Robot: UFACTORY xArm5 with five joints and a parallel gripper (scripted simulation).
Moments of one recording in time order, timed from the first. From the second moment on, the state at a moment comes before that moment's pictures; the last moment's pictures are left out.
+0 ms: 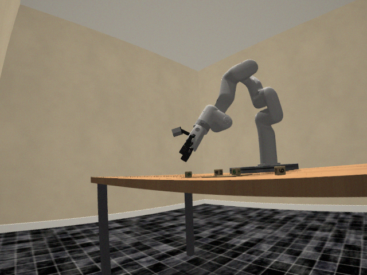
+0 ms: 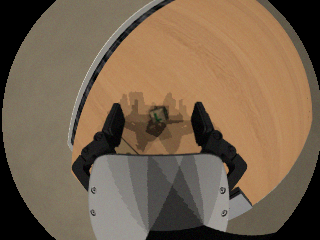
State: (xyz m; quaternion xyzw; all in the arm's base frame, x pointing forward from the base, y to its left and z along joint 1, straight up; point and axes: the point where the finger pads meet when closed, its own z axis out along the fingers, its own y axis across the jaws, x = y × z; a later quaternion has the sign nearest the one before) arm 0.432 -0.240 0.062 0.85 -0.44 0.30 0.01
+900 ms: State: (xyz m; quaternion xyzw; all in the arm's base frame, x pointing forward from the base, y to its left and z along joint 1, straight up) arm 0.432 -0.240 0.061 0.85 -0.43 0.30 0.01
